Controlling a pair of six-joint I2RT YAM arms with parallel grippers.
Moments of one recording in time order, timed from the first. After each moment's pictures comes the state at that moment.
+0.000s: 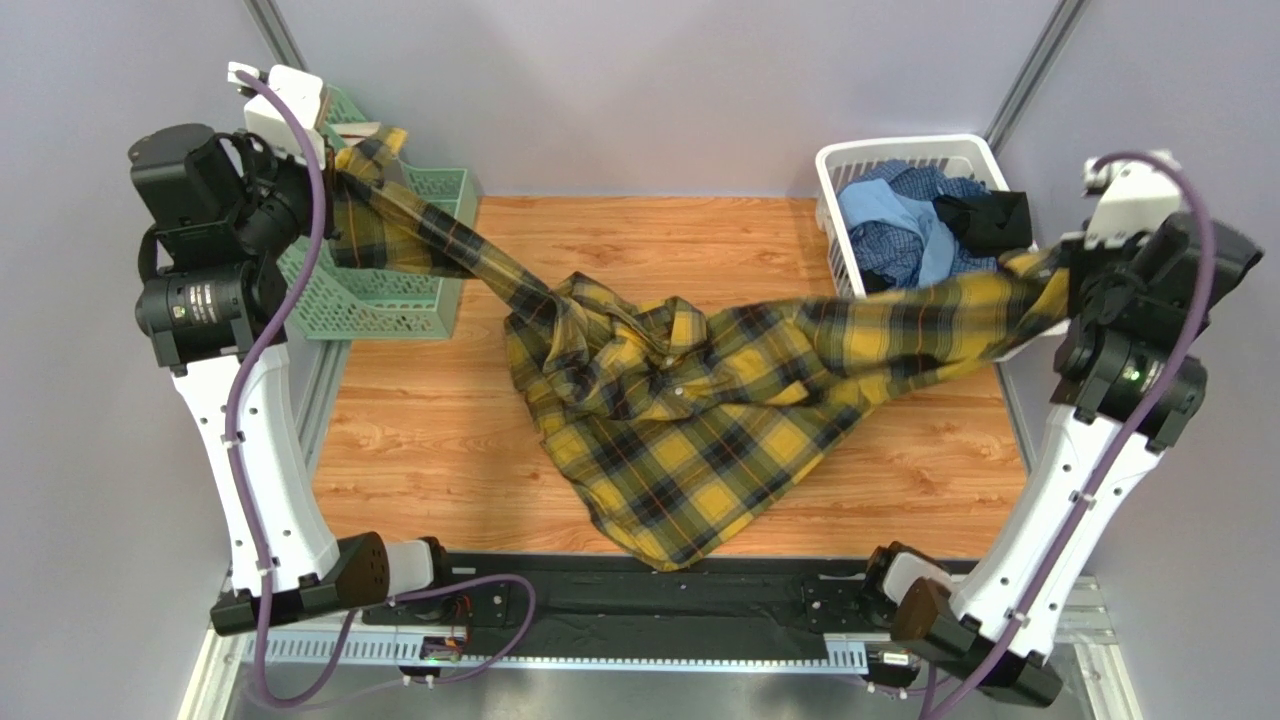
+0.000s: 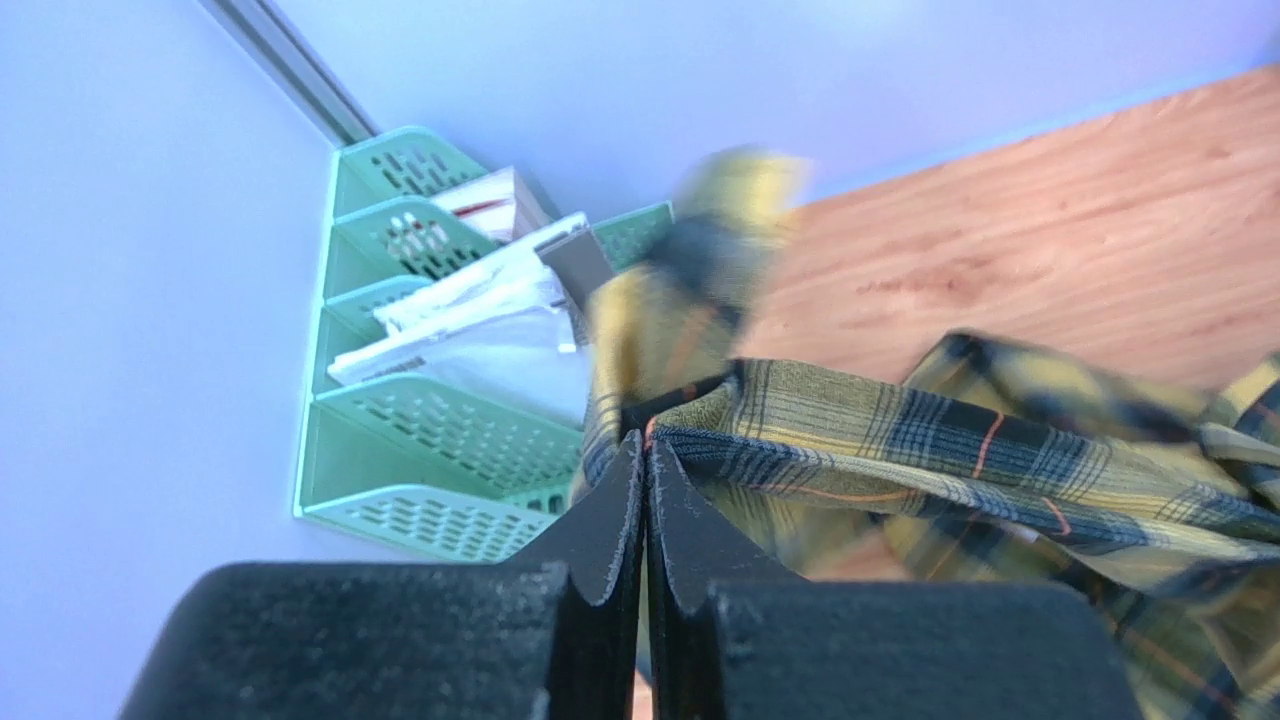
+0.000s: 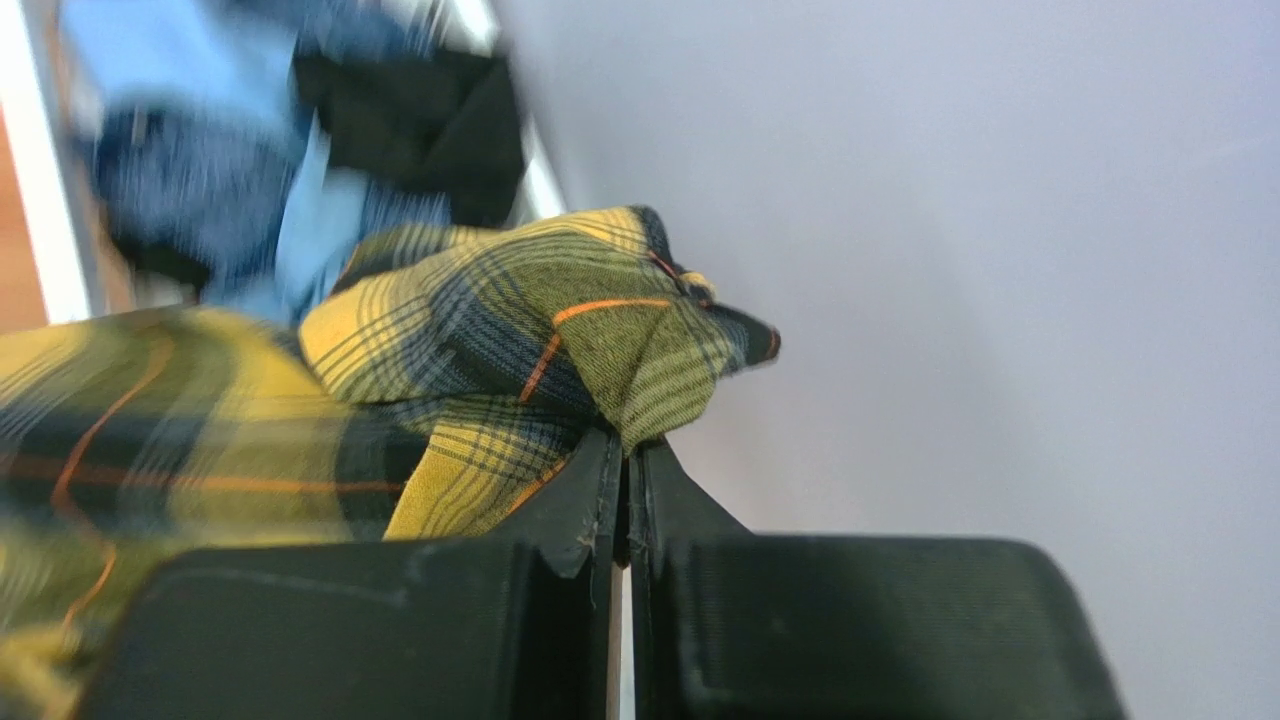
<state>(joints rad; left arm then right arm) 0.22 1.30 1.99 -0.92 0.32 0.35 -0.52 1.13 1.76 -0.87 -0.04 -0.46</state>
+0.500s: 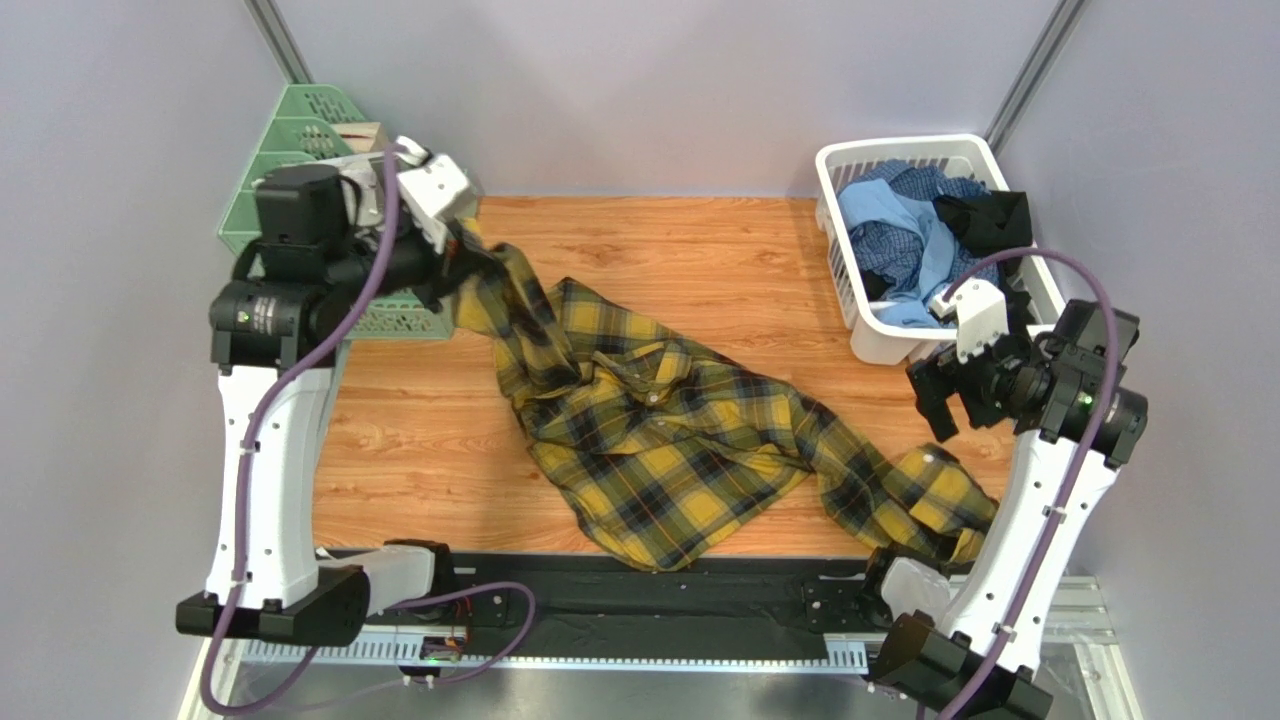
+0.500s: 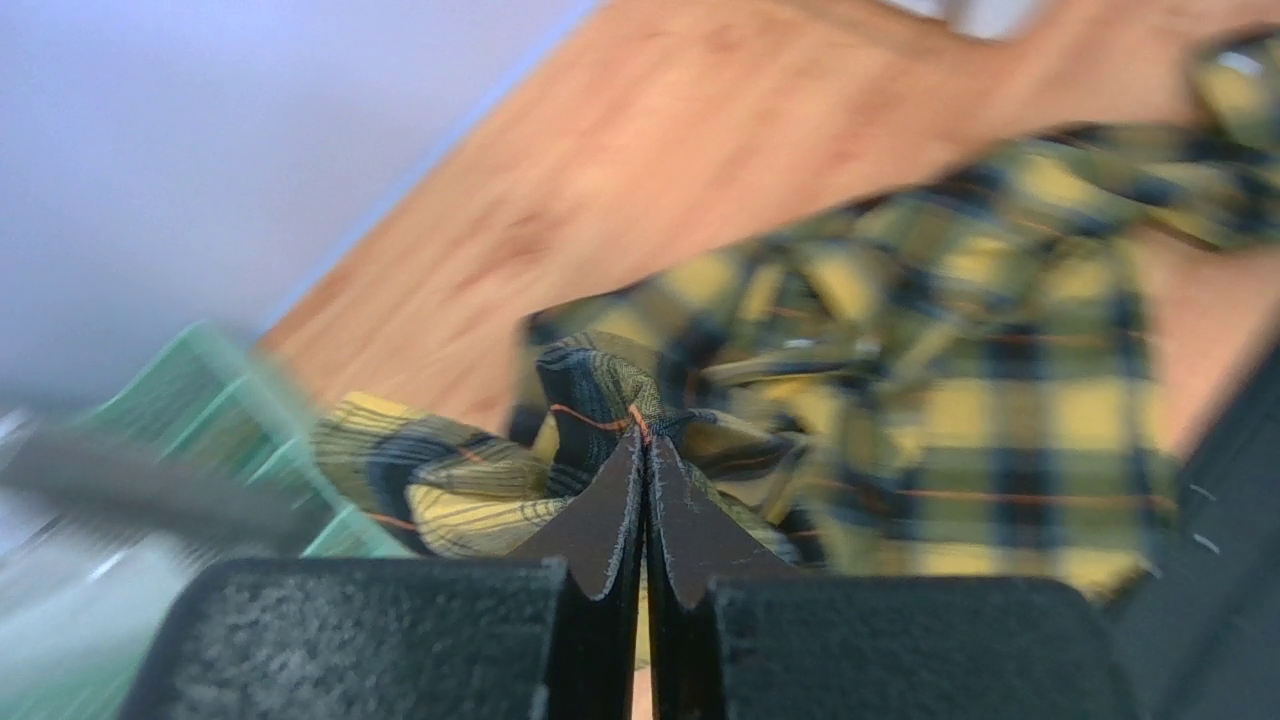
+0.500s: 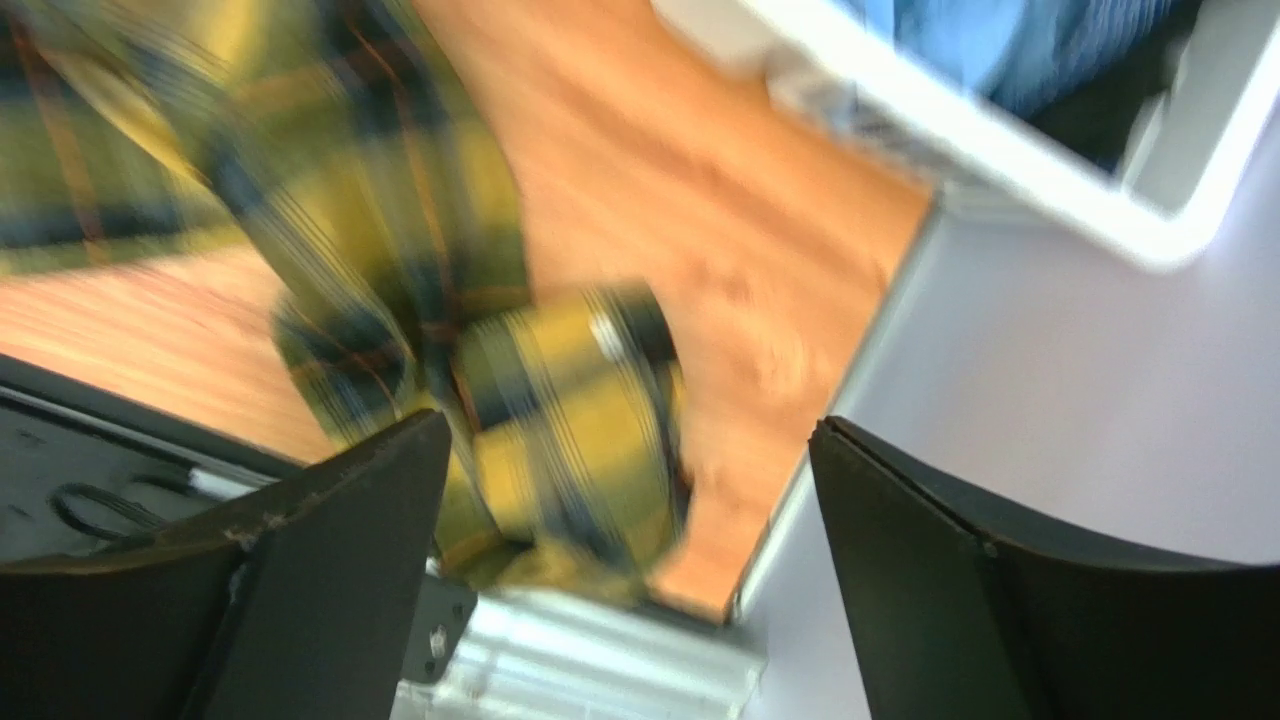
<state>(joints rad) -0.02 1.22 1.81 -1.02 0.67 0.47 -0.51 0.93 1.29 -1.31 -0.41 -0.92</state>
